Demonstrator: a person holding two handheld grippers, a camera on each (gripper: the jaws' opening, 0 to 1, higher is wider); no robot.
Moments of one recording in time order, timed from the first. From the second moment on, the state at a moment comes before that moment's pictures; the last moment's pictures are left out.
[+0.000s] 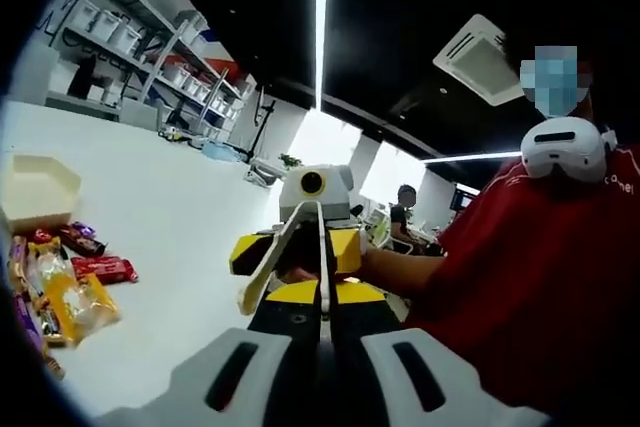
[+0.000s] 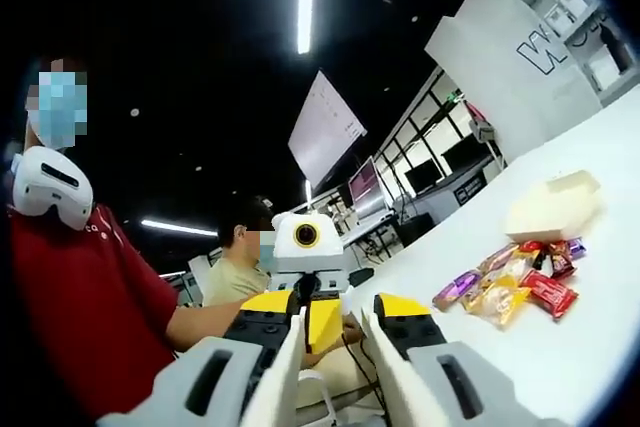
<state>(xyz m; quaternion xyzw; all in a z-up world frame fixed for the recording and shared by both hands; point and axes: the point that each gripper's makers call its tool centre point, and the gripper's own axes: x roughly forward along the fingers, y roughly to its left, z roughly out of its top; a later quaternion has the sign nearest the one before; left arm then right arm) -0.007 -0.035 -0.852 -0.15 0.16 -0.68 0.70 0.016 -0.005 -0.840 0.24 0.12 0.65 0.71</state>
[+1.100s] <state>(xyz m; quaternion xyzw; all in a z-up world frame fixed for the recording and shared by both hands) -0.009 -0.037 -0.841 -0.27 0.11 -0.66 0.69 0.012 -0.001 -0.830 0.27 0.13 0.65 0.70</state>
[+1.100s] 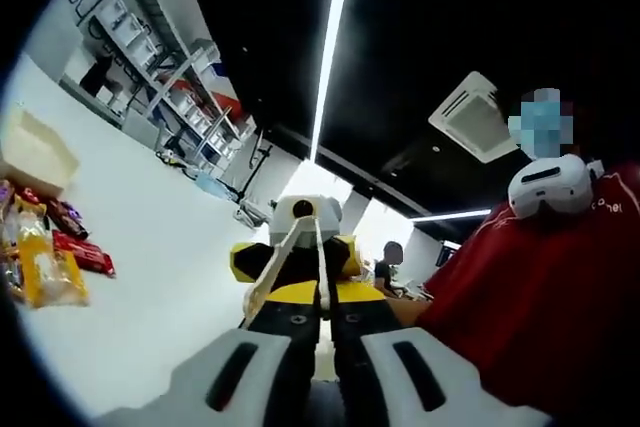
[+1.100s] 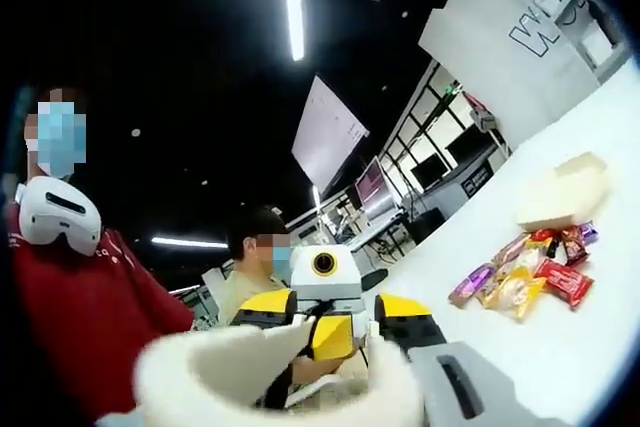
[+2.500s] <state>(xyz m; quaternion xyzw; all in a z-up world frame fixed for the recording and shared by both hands) -0.011 -0.035 -0.838 -0.19 0.13 -0.67 0.70 0.014 0.002 -0.824 0.26 0.11 0.65 0.71</state>
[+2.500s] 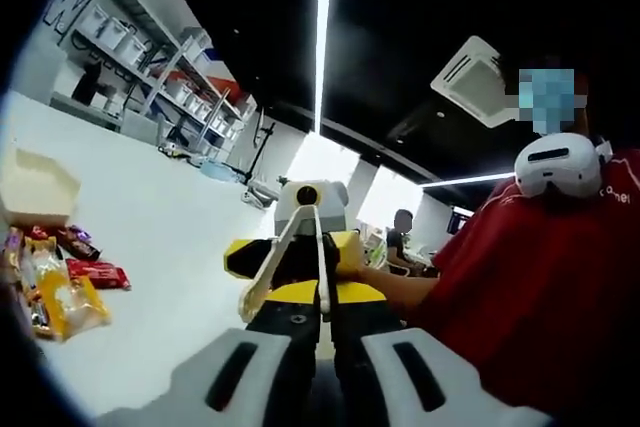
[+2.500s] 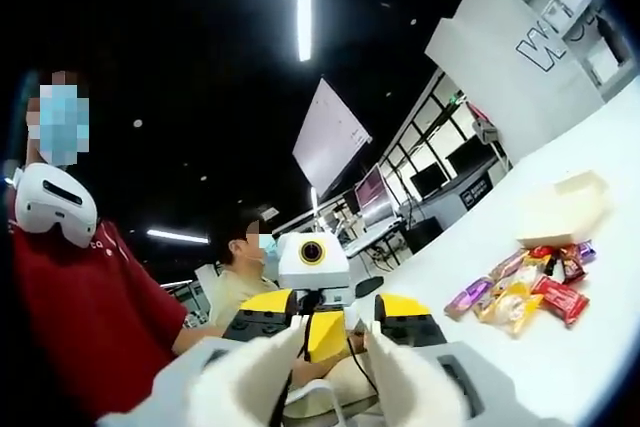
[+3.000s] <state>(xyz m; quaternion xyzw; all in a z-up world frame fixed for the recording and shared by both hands) 0.000 -0.037 -0.837 -0.20 0.11 -0.66 0.72 0.021 -0.004 -0.823 0.28 0.12 0.63 0.71</state>
